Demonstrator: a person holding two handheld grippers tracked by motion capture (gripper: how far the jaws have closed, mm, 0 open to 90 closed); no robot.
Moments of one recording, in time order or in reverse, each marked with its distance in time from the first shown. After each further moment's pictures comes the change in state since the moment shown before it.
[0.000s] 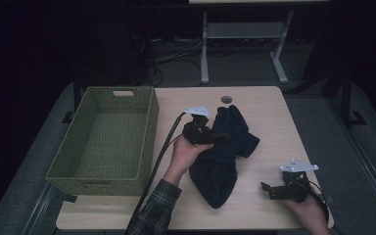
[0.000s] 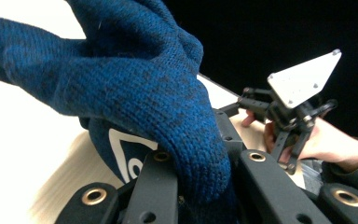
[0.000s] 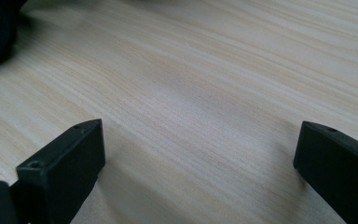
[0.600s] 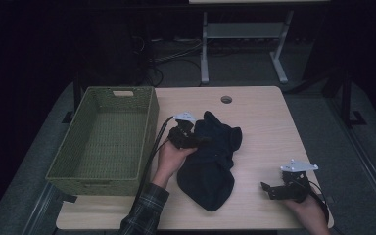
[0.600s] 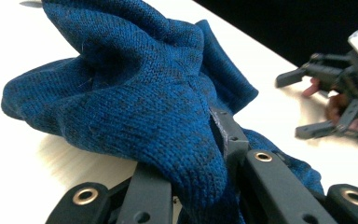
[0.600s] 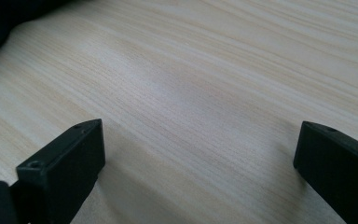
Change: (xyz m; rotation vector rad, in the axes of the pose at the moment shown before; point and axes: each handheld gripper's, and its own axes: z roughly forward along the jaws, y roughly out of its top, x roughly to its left) left arm 0.022 -0.031 -0.023 0.081 0.197 -0.033; right arm 0.000 0.000 0.000 0.001 -0.001 0.001
